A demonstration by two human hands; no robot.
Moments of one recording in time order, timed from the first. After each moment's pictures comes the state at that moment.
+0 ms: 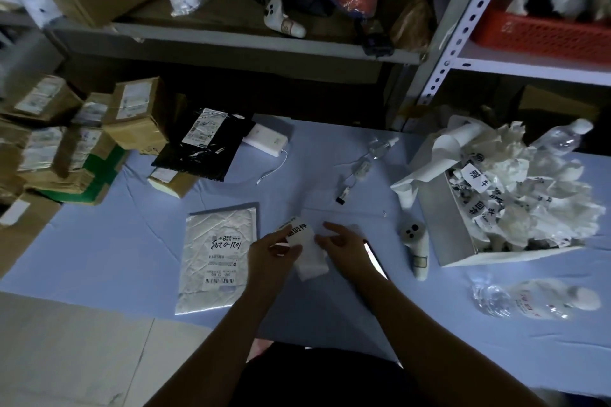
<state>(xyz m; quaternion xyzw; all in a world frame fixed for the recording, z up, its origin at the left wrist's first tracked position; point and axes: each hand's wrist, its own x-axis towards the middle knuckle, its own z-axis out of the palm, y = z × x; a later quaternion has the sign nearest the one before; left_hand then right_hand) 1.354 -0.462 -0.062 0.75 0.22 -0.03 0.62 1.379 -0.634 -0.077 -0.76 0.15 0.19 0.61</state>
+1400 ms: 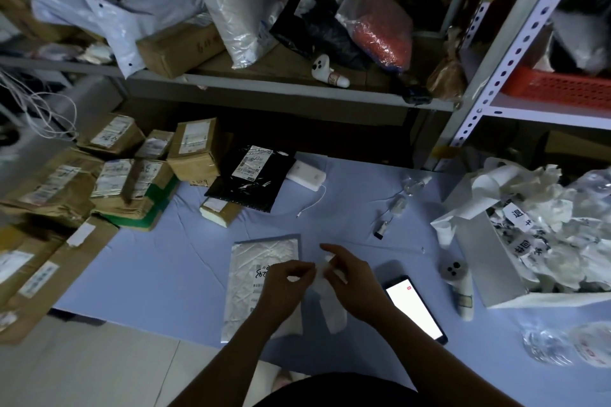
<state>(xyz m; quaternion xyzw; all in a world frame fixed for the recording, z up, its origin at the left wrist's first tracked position) 1.350 -0.382 -0.037 0.80 0.10 -0.05 0.59 1.364 -0.558 -0.017 -0.86 -0.11 0.09 0.49</state>
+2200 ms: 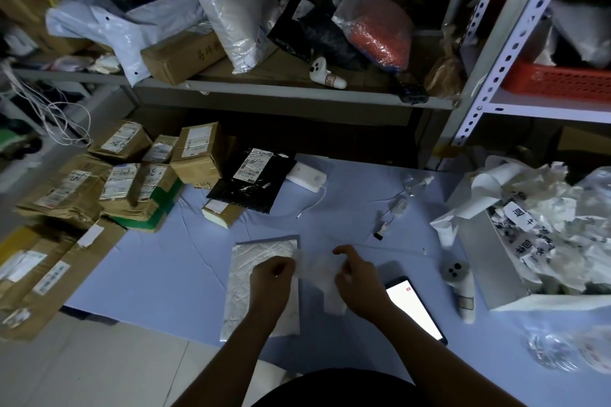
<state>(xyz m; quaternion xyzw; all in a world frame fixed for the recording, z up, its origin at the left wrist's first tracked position) 1.349 -0.387 -0.026 0.81 0.23 0.01 0.53 1.371 -0.579 -0.029 -0.88 -0.03 0.13 0.45</state>
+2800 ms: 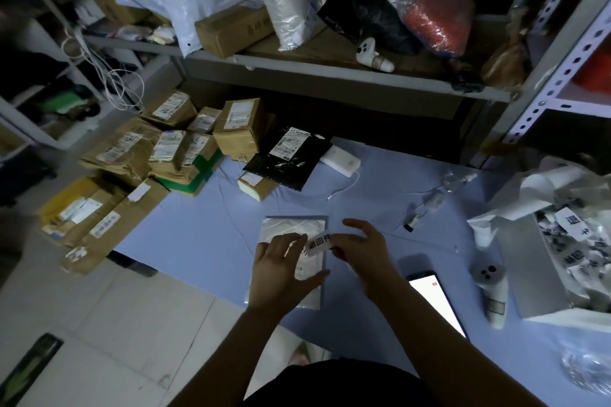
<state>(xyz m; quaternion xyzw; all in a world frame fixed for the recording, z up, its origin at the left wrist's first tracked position) 1.303 -0.359 -0.013 0.96 -0.02 0.21 0.16 1.376 -0.524 0.005 -0.60 0.17 0.20 0.76</state>
